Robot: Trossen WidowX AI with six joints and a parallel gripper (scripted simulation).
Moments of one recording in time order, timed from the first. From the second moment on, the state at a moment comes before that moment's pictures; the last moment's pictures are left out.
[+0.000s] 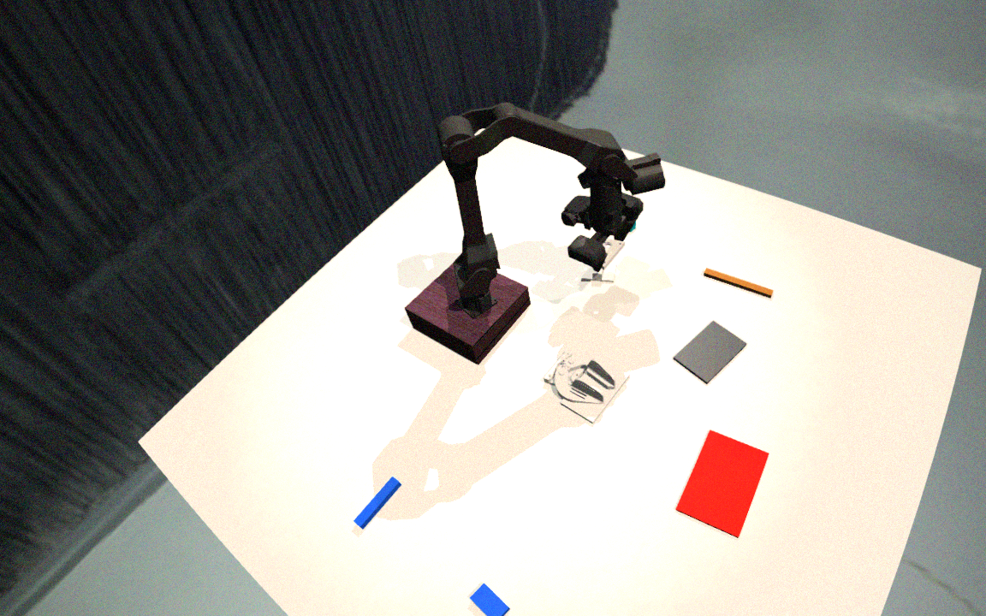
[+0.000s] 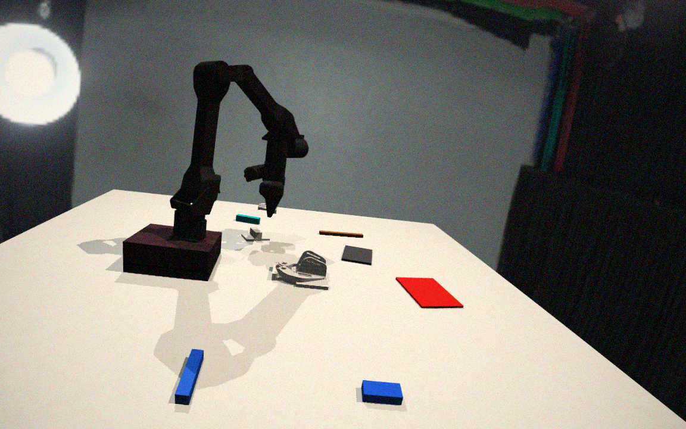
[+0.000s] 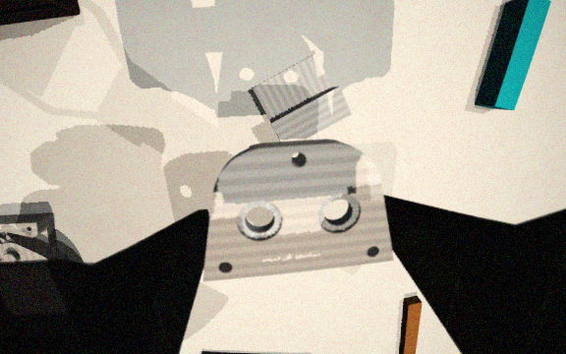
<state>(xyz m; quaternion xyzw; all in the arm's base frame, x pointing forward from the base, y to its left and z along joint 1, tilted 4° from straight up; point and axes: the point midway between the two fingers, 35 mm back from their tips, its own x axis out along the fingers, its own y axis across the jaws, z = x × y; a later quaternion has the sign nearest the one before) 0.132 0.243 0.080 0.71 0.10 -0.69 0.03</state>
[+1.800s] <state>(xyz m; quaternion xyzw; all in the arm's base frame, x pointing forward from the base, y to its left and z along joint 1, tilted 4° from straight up) 0.211 0.145 0.072 0.53 -0.43 -0.55 -0.47</state>
